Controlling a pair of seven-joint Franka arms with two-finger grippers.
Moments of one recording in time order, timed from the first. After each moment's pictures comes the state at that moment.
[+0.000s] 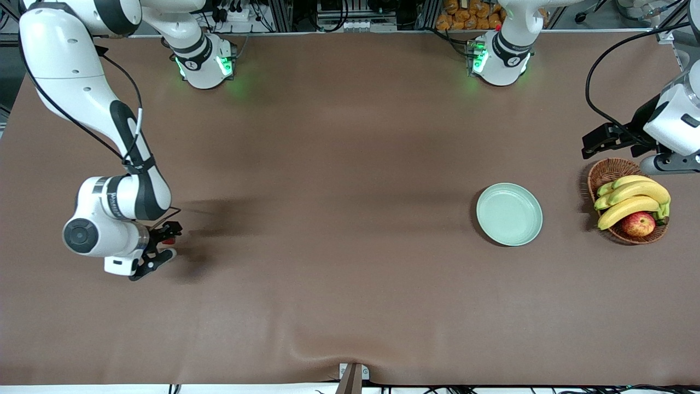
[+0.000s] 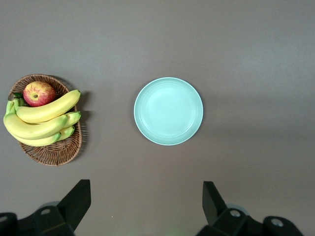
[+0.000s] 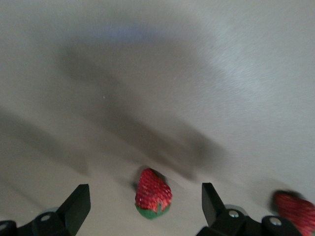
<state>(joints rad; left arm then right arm) 0.07 0.05 -0.16 -1.56 0.02 1.55 -0.11 0.01 0.68 -0.04 -1.70 -0.04 2.20 -0.61</state>
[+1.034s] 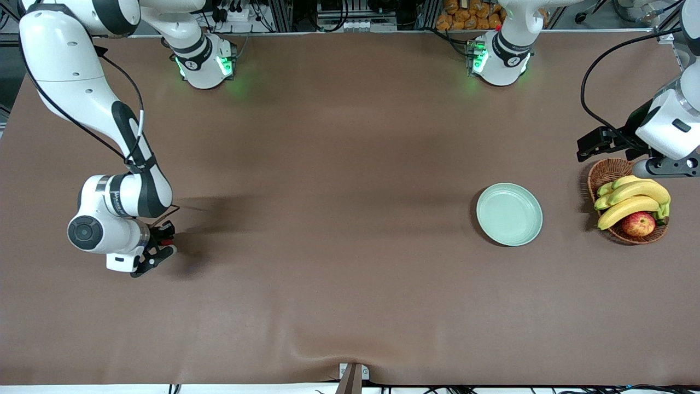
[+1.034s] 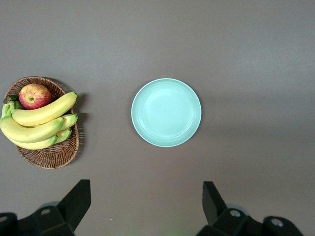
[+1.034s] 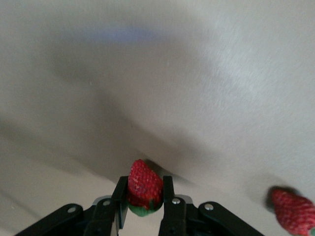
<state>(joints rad) 0.07 0.05 -0.16 -1.57 0.02 1.57 -0.11 0.00 0.68 -0.04 -1.70 -0.07 2.22 -0.62</state>
